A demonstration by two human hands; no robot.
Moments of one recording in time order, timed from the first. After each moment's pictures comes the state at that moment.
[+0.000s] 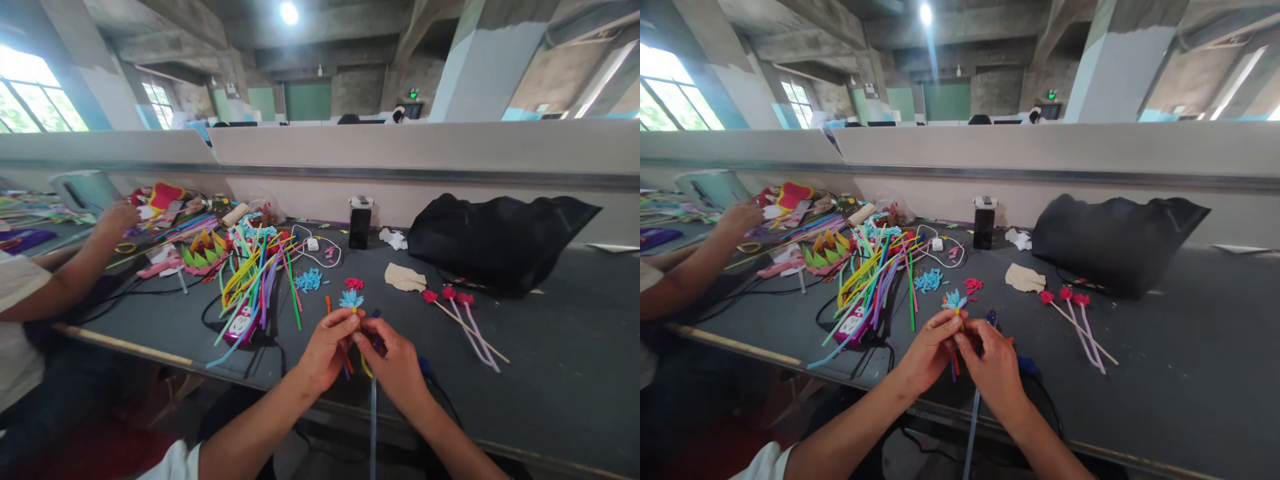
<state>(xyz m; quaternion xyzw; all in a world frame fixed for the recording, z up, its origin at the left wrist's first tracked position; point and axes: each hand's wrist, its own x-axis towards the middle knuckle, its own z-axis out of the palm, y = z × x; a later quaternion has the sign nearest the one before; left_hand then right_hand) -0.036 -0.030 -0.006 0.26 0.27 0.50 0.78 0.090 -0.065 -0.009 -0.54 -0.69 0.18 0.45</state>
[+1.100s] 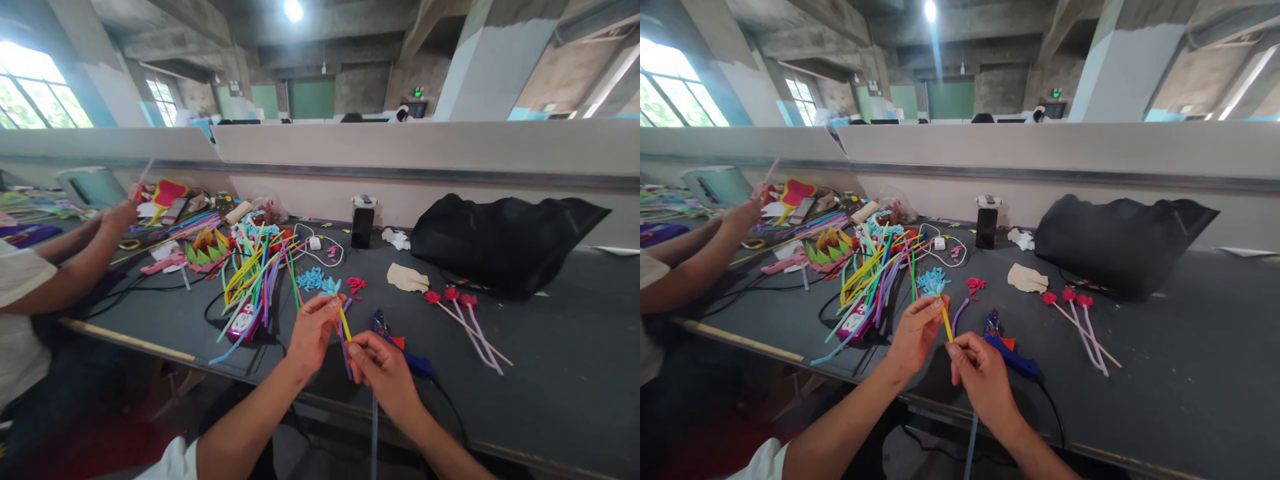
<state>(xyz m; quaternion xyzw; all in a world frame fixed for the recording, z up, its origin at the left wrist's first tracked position) -0.054 -0.016 0.007 0.29 0.30 0.61 0.67 0.072 -0.079 -0.014 -0.47 -0.55 0.49 0.48</state>
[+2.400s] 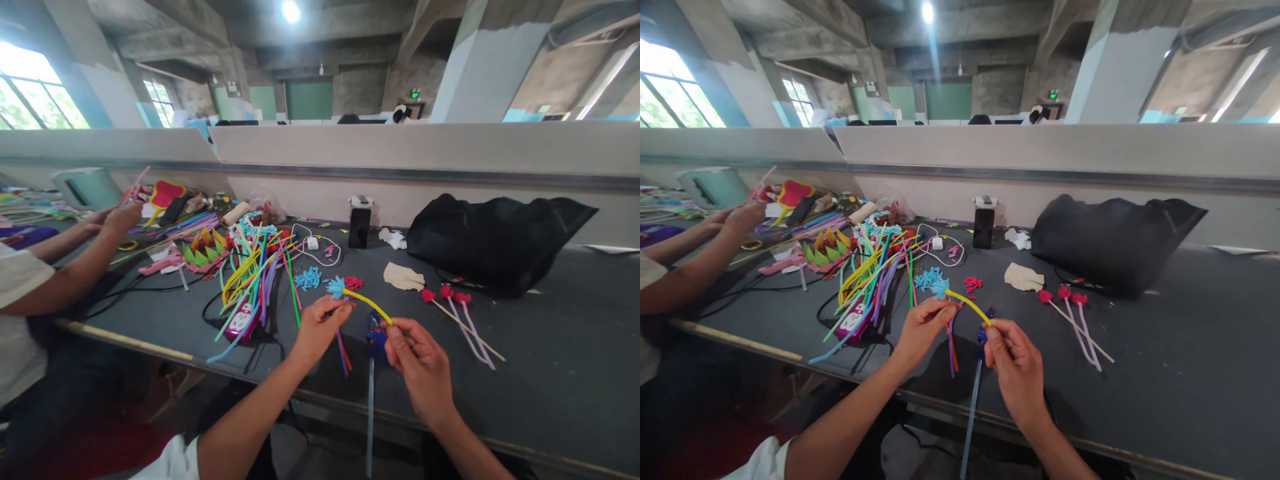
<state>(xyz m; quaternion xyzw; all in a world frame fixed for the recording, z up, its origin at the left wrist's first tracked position) -0.057 -0.009 -0.008 0.62 0.39 0.51 0.46 0.113 -0.085 -0.015 -0.53 -0.48 0.35 0.60</state>
